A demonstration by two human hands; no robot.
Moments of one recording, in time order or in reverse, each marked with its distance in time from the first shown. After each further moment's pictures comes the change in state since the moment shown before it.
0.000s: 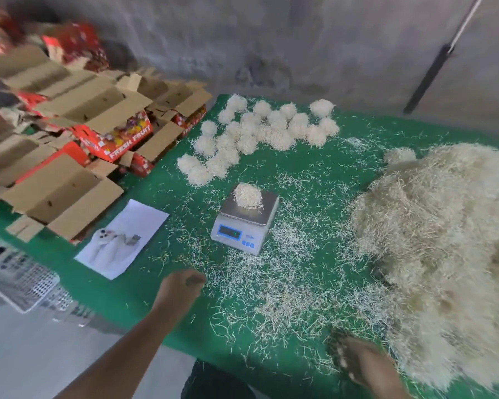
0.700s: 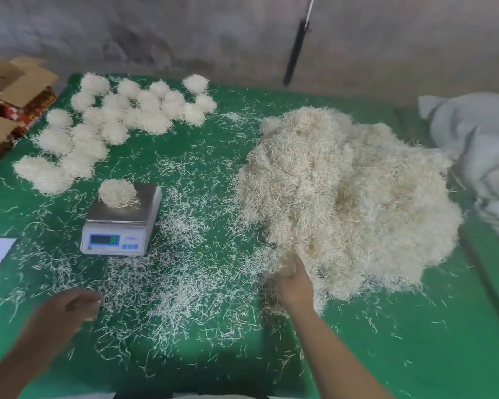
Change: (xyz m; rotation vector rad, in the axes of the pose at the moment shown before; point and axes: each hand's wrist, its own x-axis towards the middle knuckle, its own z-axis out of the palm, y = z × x) left_hand 0.004 0.032 0.041 0.107 -0.176 0.084; right_hand 0.004 -0.056 -0.079 -0.028 0.400 -0.242
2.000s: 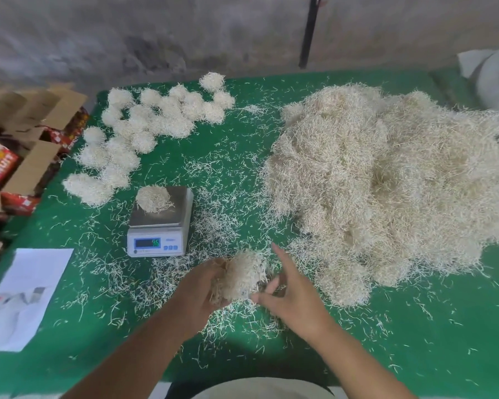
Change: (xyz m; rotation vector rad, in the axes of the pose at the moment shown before) left_hand -0.022 0.151 0.084 -0.874 -0.384 -0.228; right_hand -0.110 -0.063 0.018 0.035 -0.455 -0.427
